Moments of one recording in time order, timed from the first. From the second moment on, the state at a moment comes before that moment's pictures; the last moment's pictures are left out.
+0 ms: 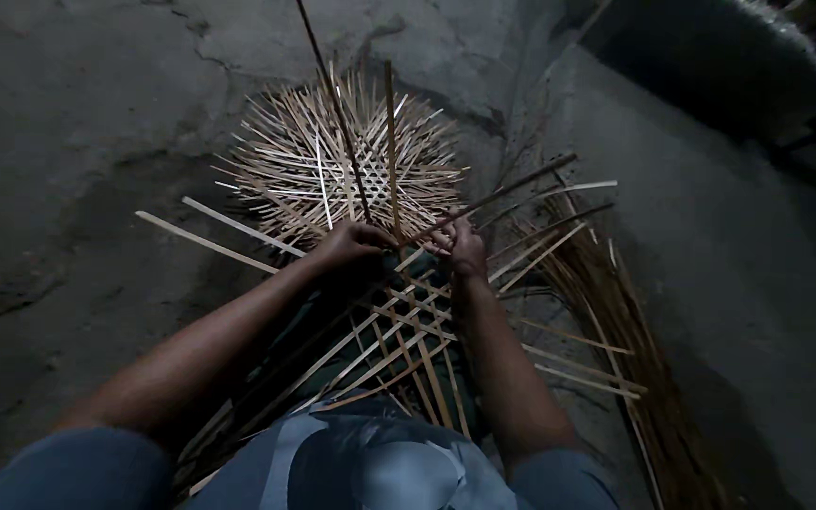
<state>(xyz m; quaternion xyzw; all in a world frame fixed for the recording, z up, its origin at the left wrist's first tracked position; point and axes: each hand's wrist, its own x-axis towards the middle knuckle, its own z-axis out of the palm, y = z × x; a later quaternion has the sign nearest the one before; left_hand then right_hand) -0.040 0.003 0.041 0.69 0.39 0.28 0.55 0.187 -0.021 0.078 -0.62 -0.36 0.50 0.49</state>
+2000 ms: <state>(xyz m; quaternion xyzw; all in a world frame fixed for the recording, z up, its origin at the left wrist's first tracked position) -0.016 -0.076 -0.012 0.84 0.43 0.32 0.05 0.197 -0.104 -0.003 -0.68 -0.67 0.07 0.29</state>
